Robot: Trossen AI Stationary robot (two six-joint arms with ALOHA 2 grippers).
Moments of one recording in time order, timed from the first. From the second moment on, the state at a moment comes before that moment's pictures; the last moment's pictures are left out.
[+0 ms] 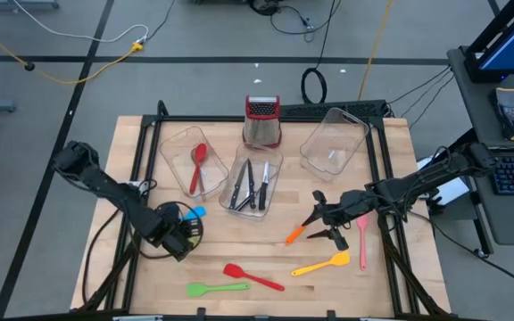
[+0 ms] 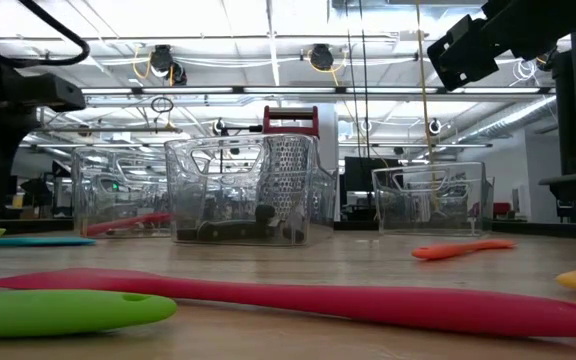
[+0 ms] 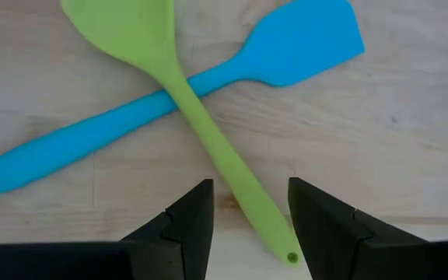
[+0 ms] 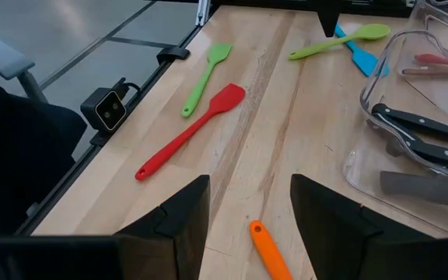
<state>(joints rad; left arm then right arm) -0.64 1.42 0.78 -0.91 -0.18 -2.34 0.33 1.05 0.56 0.03 -0.08 0.08</state>
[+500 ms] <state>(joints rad) -0.59 1.56 0.77 -0.94 -0.12 -2.34 0.33 1.05 0.56 0.03 -0.08 0.07</state>
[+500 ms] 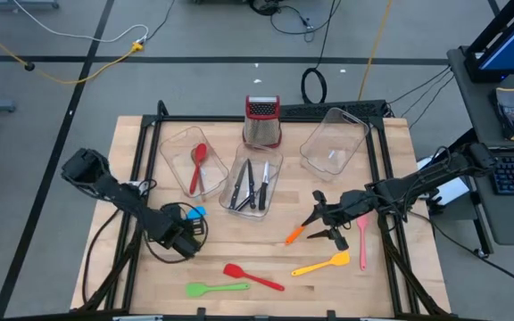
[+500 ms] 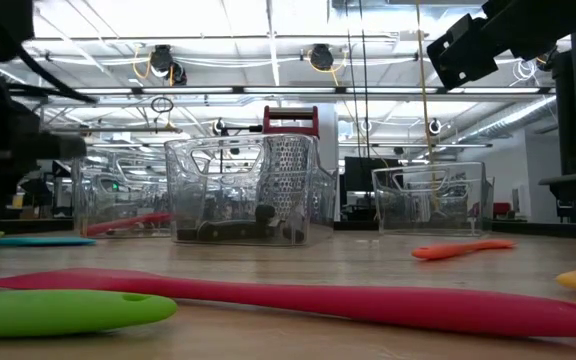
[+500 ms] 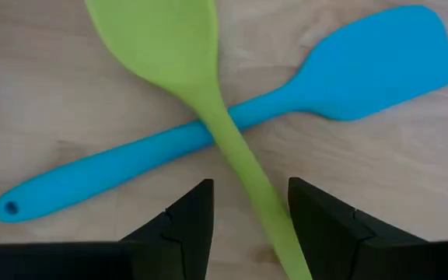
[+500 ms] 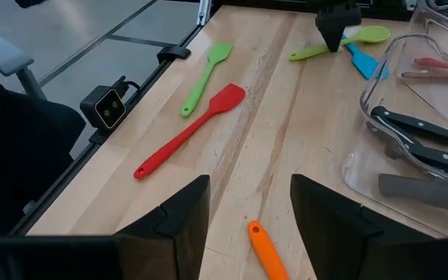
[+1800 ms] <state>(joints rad) -0.75 1.65 1.09 -1.30 -0.35 -2.37 0.33 1.05 0.56 0.07 -0.08 0.09</state>
